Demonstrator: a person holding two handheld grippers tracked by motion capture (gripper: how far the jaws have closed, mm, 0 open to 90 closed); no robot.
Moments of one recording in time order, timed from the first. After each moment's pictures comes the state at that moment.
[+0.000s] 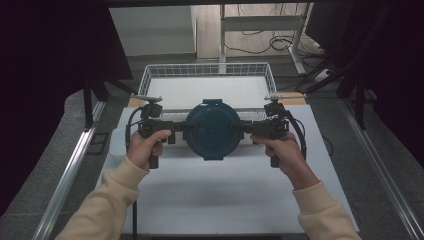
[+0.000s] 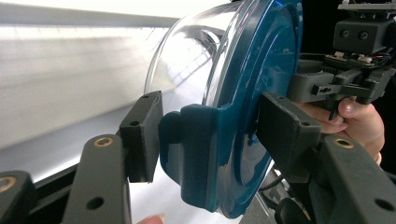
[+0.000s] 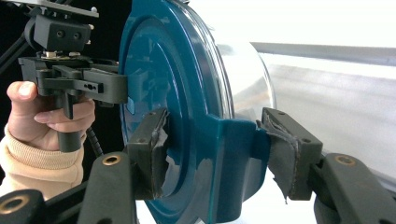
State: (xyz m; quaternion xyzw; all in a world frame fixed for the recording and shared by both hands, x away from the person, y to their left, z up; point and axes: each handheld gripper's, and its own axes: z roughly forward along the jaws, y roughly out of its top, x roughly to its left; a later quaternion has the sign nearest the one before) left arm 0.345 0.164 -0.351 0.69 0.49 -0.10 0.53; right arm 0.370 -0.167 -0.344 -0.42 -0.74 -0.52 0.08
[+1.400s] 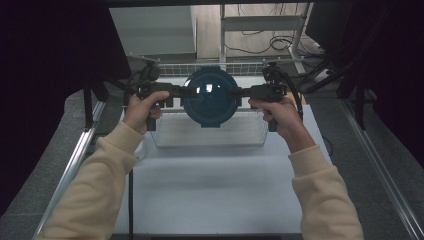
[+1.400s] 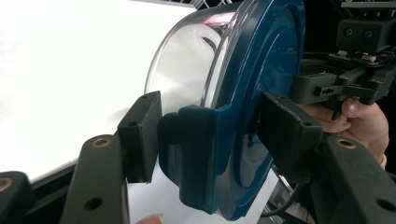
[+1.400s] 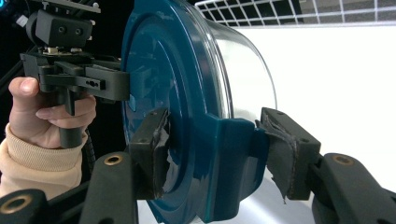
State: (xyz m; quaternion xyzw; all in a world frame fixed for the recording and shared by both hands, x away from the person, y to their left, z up) left arm 0.414 0.177 -0.297 0.69 0.48 -0.09 0.53; right arm 0.434 -0.156 -0.292 -0.41 -0.74 -0.52 0.07
